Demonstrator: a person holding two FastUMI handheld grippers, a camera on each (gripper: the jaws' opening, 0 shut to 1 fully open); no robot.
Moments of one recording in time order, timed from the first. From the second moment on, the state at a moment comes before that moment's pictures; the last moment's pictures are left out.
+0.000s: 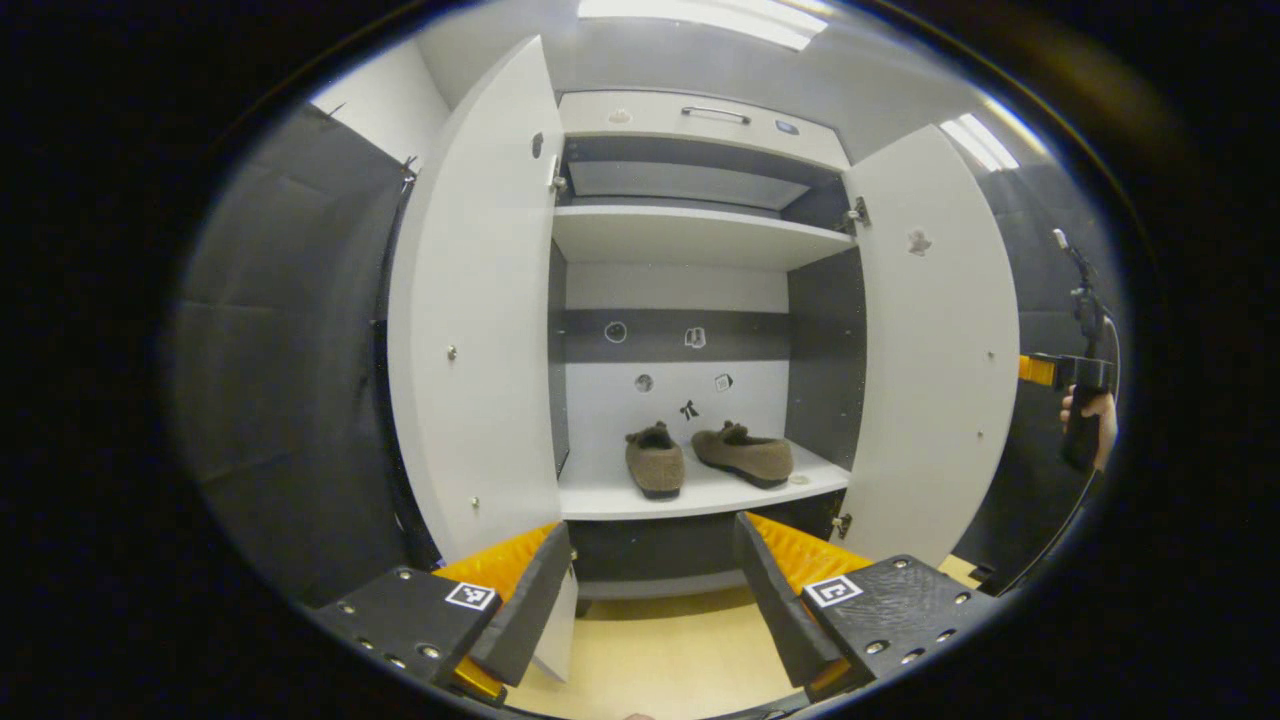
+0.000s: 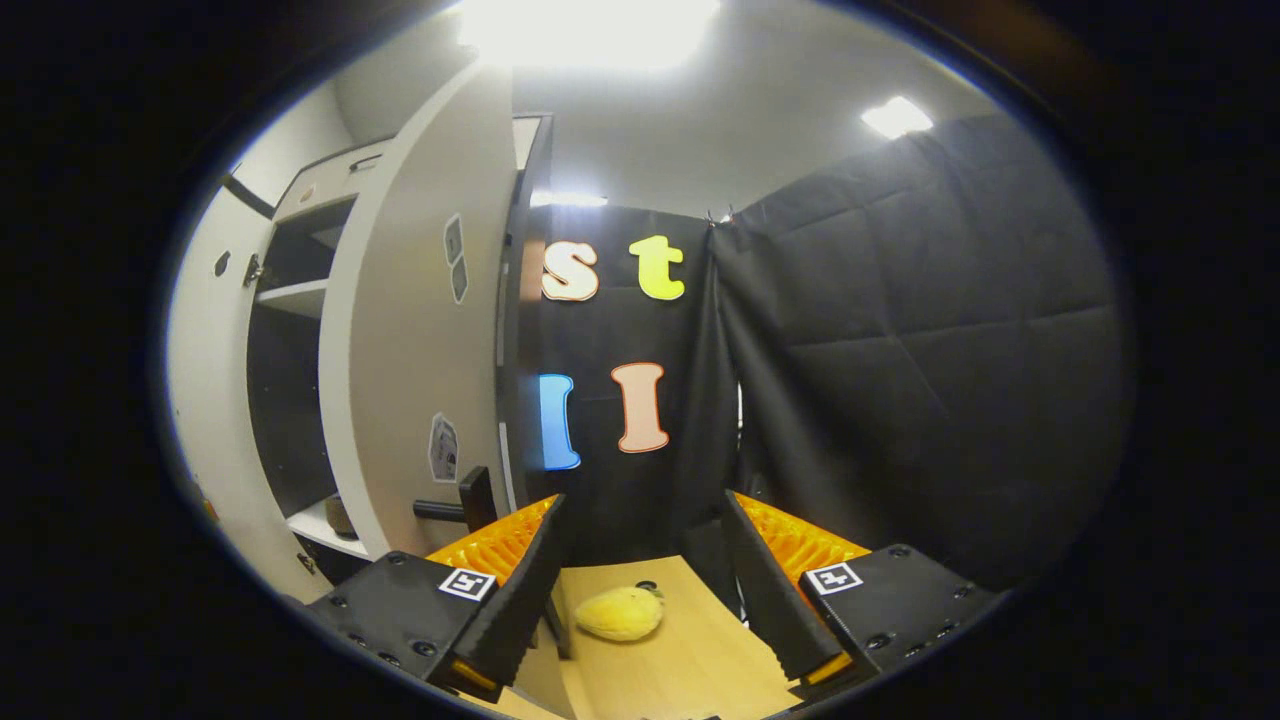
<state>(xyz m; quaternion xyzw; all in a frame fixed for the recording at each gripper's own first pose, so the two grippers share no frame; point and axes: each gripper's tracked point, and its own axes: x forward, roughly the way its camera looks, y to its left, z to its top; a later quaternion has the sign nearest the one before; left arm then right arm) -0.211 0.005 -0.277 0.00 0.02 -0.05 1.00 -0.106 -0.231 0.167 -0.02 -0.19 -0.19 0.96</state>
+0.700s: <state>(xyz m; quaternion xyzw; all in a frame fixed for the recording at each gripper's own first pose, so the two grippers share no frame) -0.249 0.066 -0.291 -0.01 0.01 -0.06 1.00 -0.068 -0.107 0.155 0.03 -0.18 -0.09 0.98</state>
